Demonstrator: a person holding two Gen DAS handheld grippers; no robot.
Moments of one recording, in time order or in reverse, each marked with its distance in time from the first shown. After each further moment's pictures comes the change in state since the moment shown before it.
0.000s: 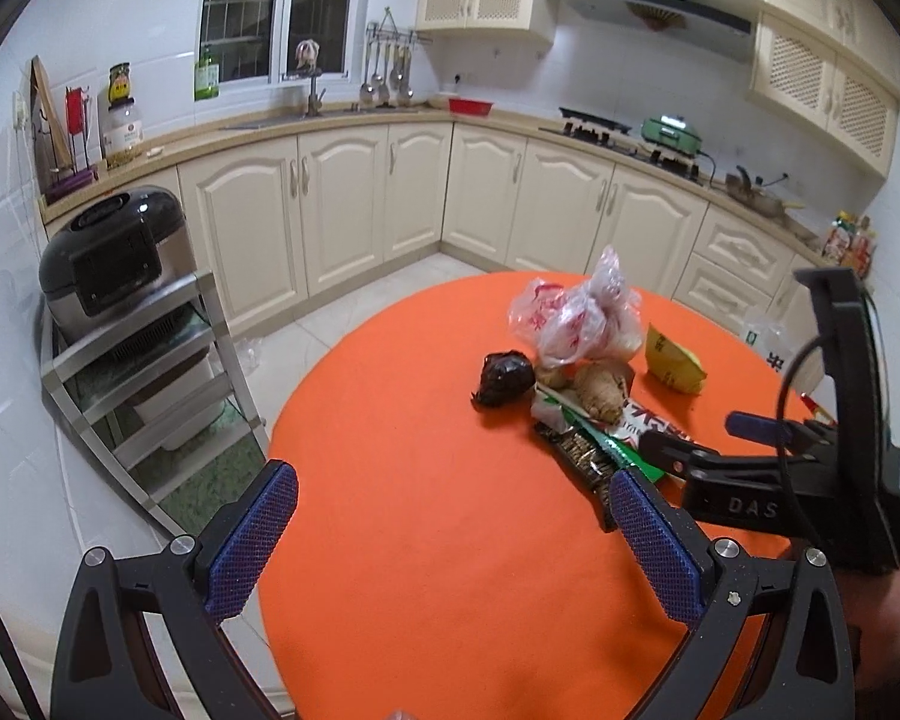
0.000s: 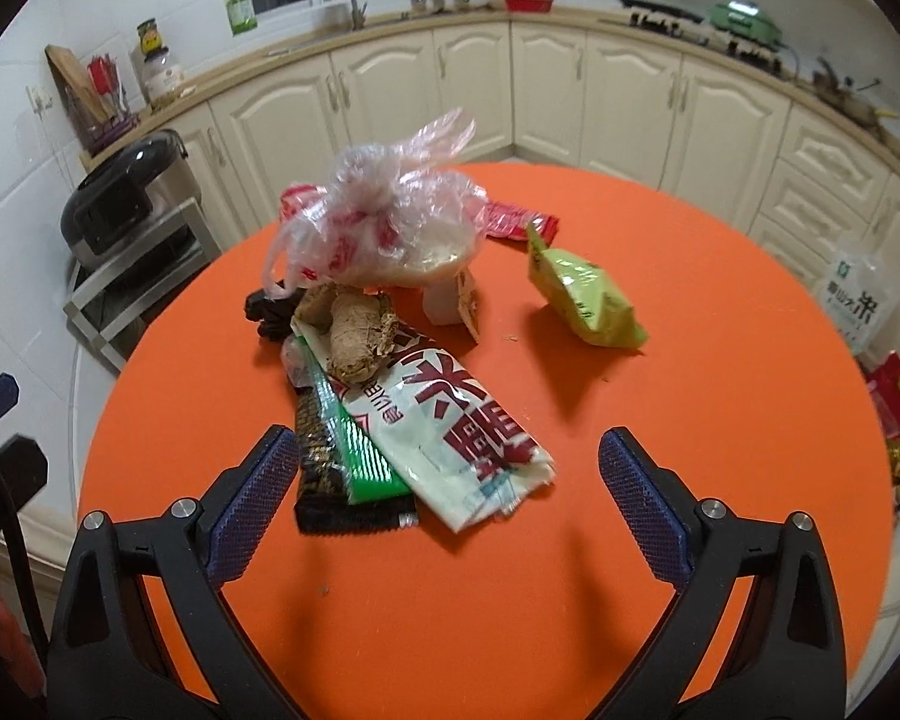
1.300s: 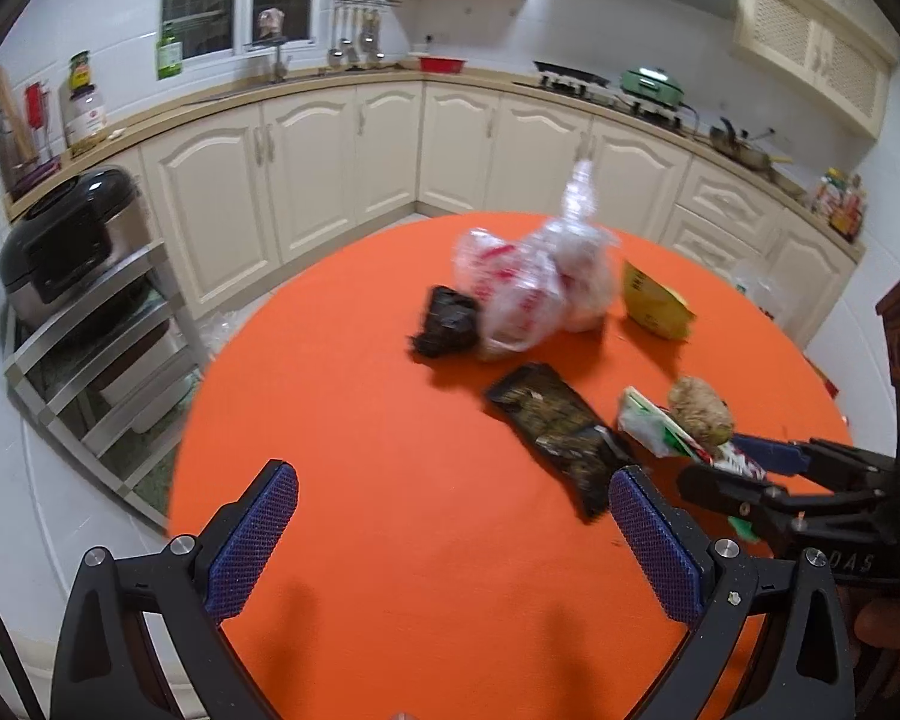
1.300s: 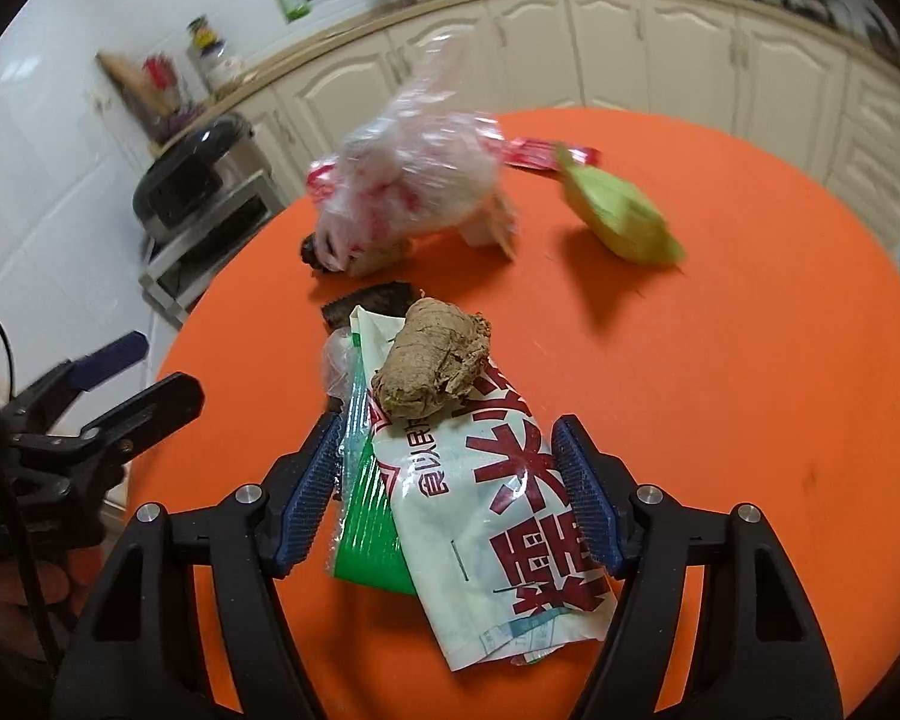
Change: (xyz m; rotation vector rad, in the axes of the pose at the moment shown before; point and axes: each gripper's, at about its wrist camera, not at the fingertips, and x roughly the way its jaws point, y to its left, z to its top) left arm 0.075 0.014 0.010 0.074 0.087 -0.061; right arm -0.021 -0.043 -0.044 0.044 0.058 0.207
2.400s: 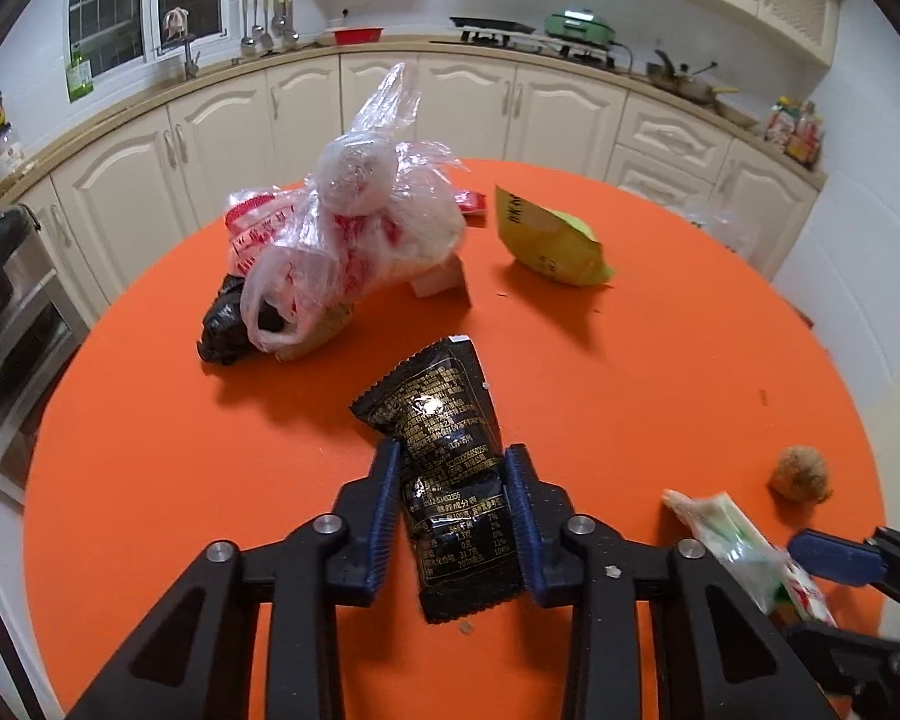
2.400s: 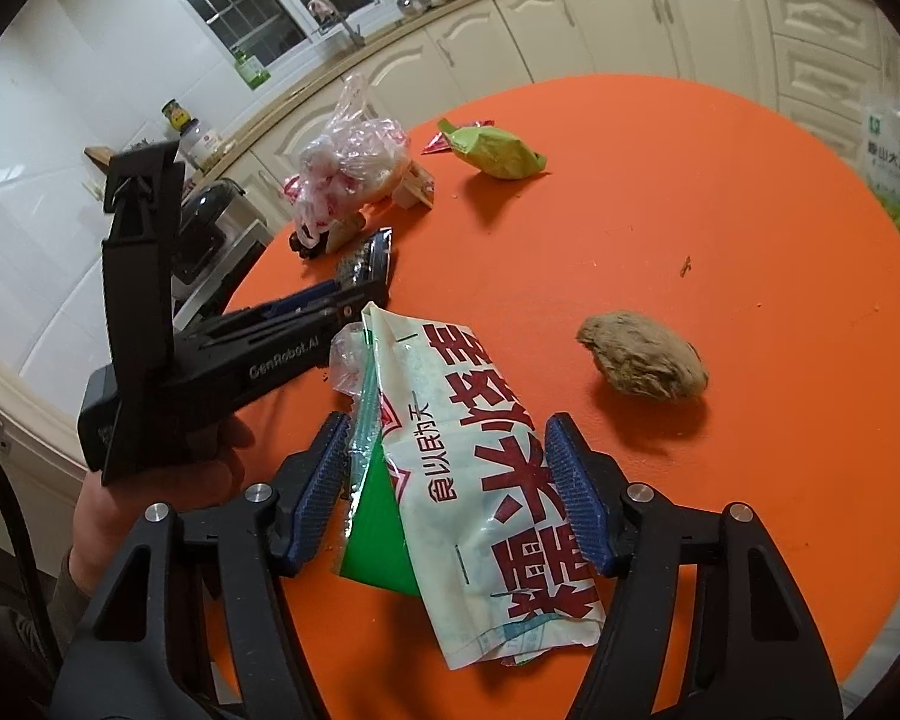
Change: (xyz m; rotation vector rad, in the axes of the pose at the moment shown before) left arm 0.074 -0.045 0.015 0.118 0.076 -0.098; right arm -0.051 -0.029 -0.063 0.182 -0.103 0.085
